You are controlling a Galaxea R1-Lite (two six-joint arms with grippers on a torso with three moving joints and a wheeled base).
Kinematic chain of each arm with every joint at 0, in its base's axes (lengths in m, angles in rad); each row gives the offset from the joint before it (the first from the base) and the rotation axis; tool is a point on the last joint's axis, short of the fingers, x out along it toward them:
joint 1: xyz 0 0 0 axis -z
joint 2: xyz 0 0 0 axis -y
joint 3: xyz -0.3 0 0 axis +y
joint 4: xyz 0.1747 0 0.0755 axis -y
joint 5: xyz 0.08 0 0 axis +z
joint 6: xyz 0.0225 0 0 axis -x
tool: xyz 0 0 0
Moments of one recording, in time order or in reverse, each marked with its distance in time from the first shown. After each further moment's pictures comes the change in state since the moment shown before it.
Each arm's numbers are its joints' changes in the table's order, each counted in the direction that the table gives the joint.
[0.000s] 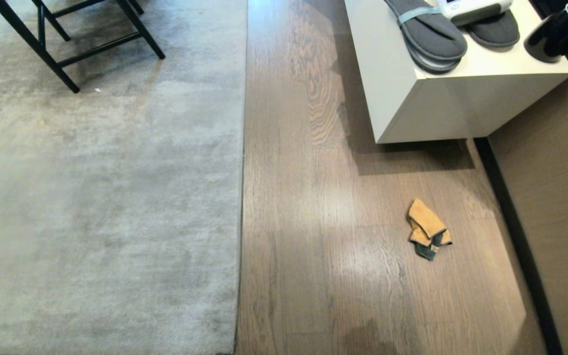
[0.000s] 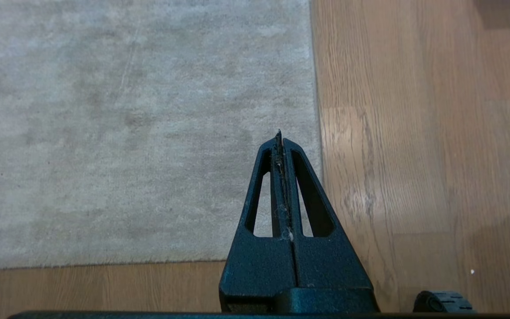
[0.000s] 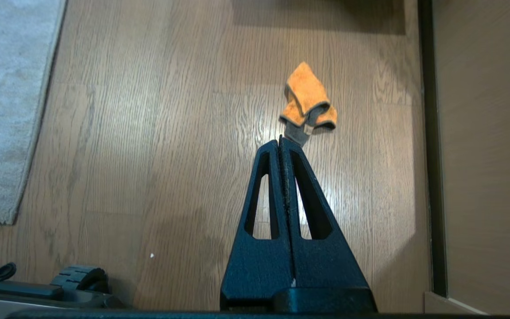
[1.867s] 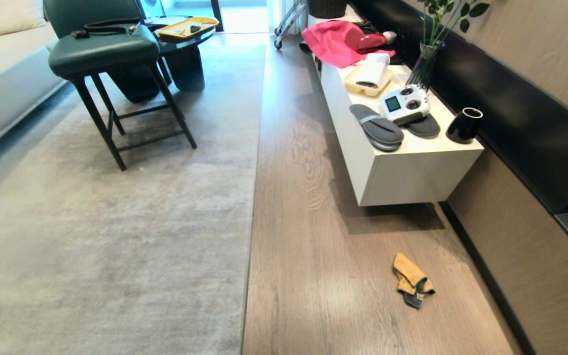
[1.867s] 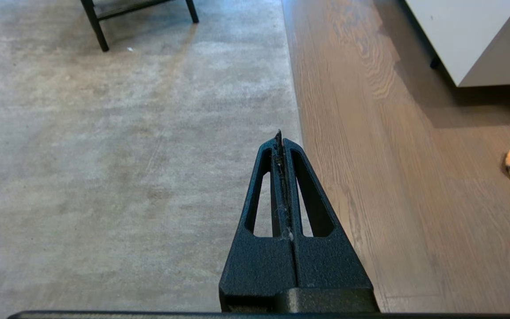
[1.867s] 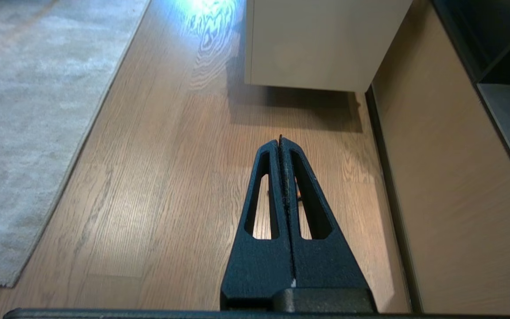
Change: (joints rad) left arm 0.000 0.000 0.000 0.000 0.000 -0.005; right arm 0.000 0.000 0.000 0.000 0.000 0.000
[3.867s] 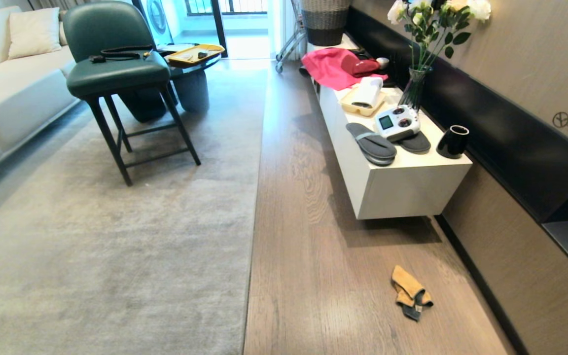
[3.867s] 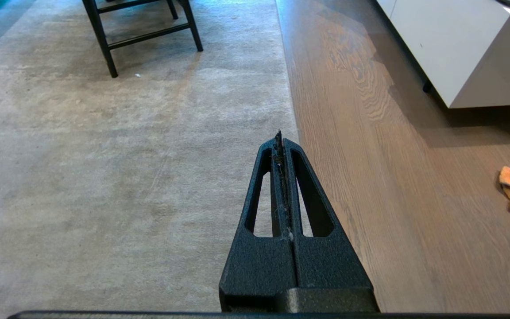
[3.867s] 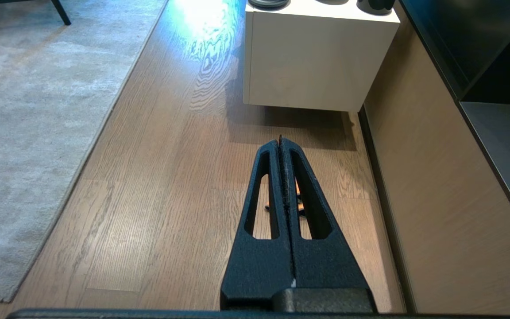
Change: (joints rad) left arm 0.000 0.000 0.000 0.000 0.000 -0.006; right arm 0.000 0.000 0.000 0.000 0.000 0.000
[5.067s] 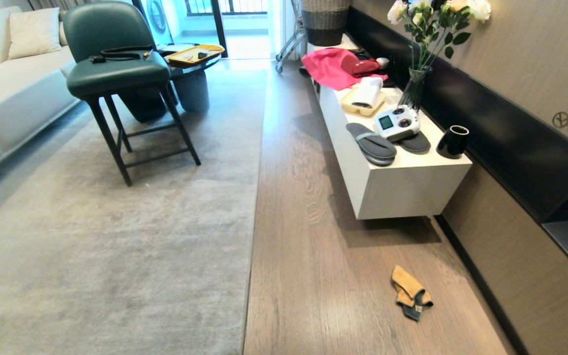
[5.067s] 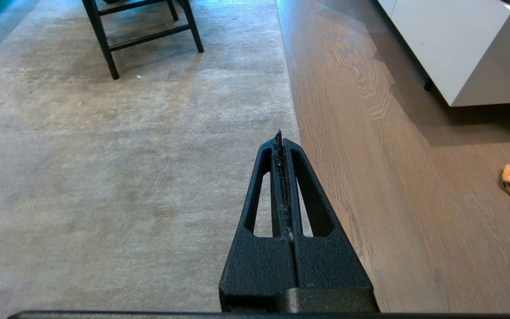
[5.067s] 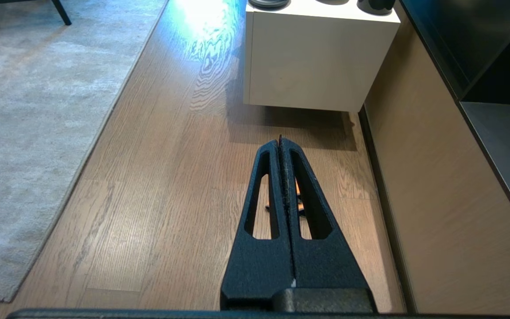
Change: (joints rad) left arm 0.000 0.000 0.000 0.000 -0.001 -0.012; right arm 0.000 0.000 0.000 0.000 0.000 0.000
